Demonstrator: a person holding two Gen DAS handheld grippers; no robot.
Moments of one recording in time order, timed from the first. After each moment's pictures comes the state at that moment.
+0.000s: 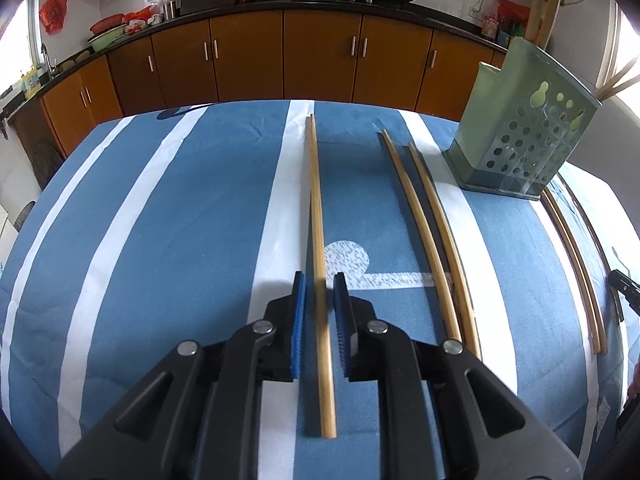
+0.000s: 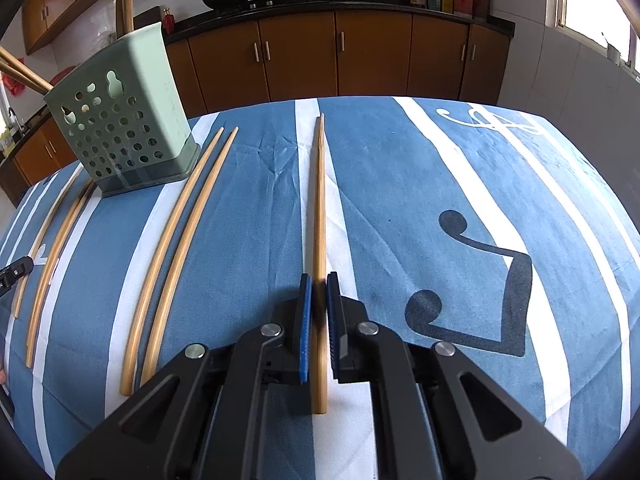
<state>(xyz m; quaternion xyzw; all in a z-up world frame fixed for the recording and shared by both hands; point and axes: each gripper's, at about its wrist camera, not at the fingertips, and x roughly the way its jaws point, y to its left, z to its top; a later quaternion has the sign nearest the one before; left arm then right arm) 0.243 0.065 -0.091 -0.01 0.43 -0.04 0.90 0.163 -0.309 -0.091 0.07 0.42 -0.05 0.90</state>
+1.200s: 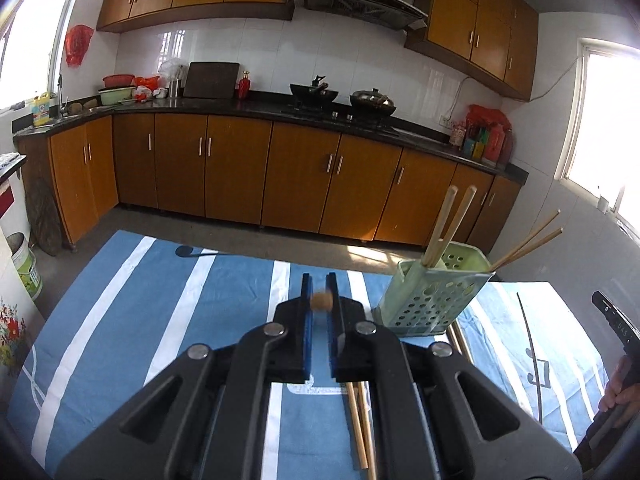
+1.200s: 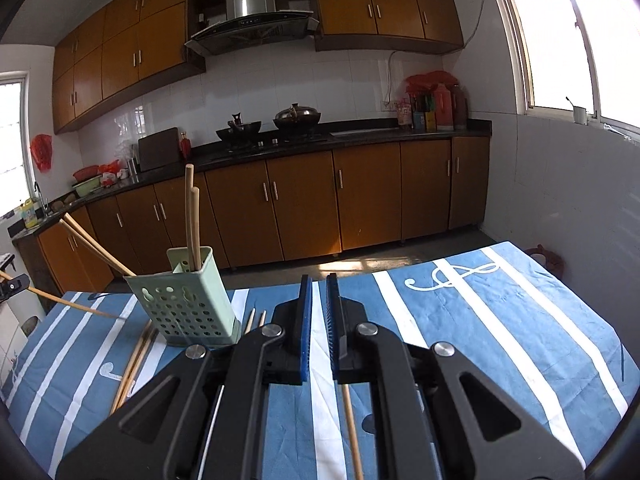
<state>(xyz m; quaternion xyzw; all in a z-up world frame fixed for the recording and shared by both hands) 0.201 0.087 0.072 -0.08 0.26 -0.08 0.96 0.113 -0.329 0.059 0.08 0.19 -0.06 0.98</state>
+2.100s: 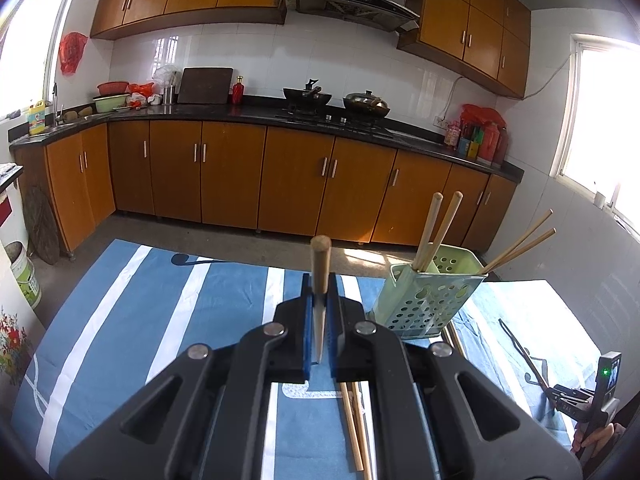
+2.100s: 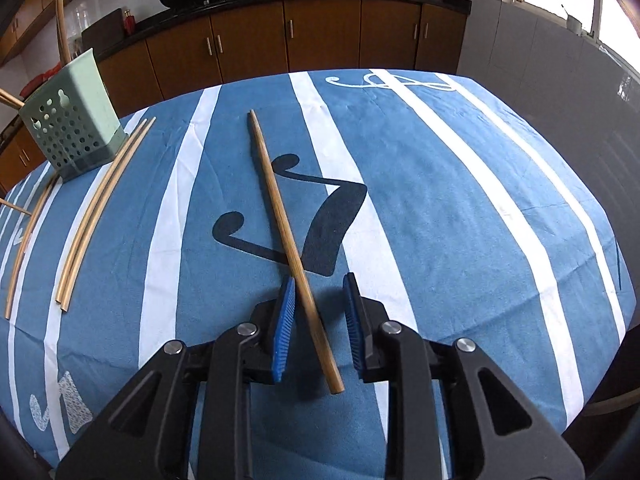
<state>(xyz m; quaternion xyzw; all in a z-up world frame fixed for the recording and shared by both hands) 0.199 0.084 0.077 -0.07 0.25 -0.08 0.96 0.094 -0.396 -0.093 0.08 0.44 -0.11 0.89</state>
